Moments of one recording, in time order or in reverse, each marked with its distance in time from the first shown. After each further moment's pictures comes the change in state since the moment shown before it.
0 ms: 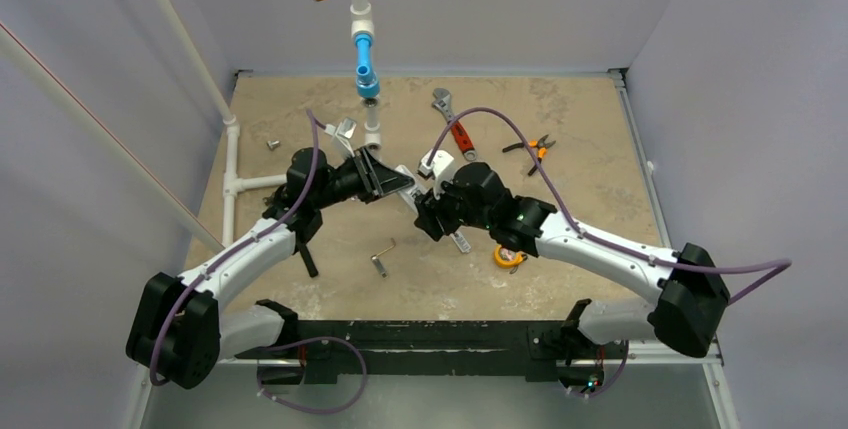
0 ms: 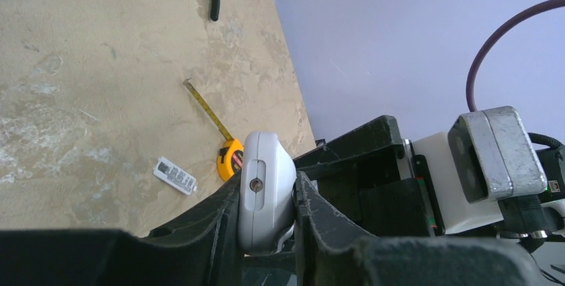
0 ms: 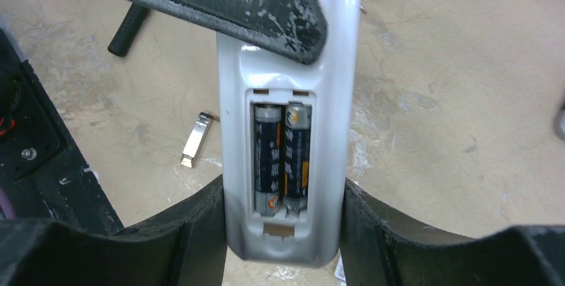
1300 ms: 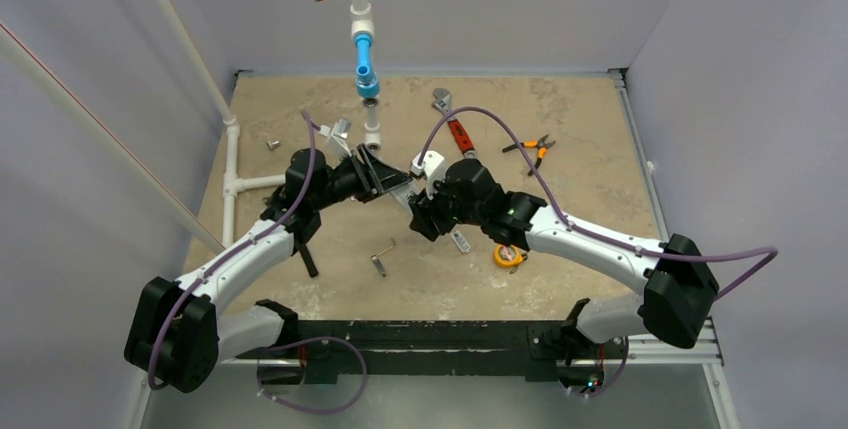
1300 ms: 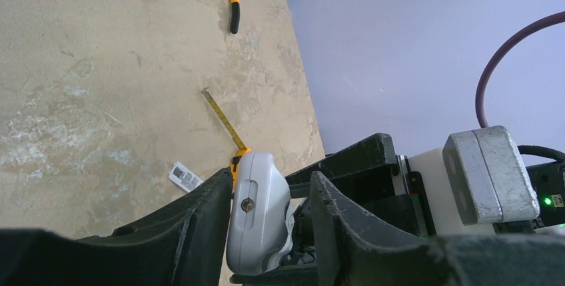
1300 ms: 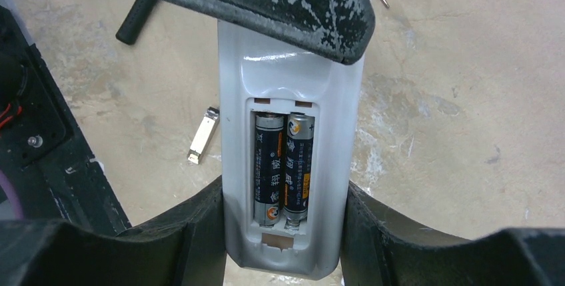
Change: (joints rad) left arm 0.000 -0.021 0.000 -0.039 -0.061 -0.004; right arm 0.000 0.044 0.027 -0.005 -0.045 -0.009
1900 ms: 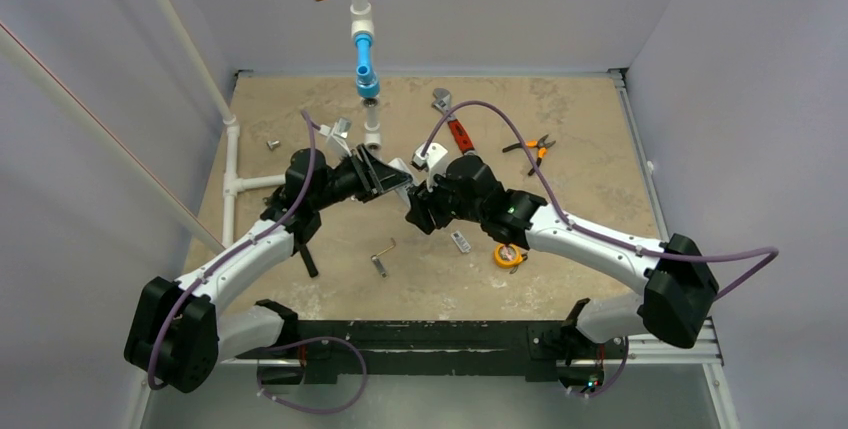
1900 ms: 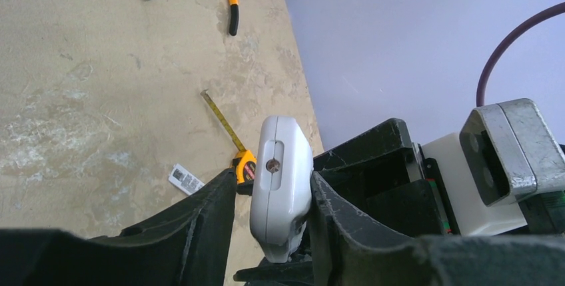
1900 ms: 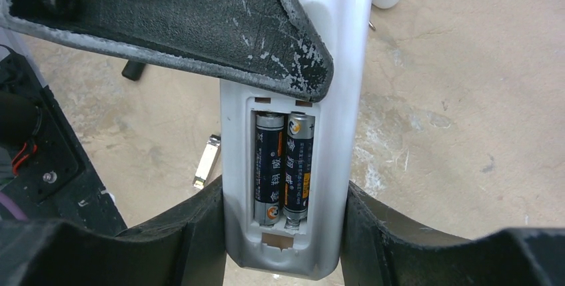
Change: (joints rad) left arm -0.002 0.000 -0.002 0.009 -0.004 0.003; right arm 0.000 0.006 0.010 0.047 0.037 0.066
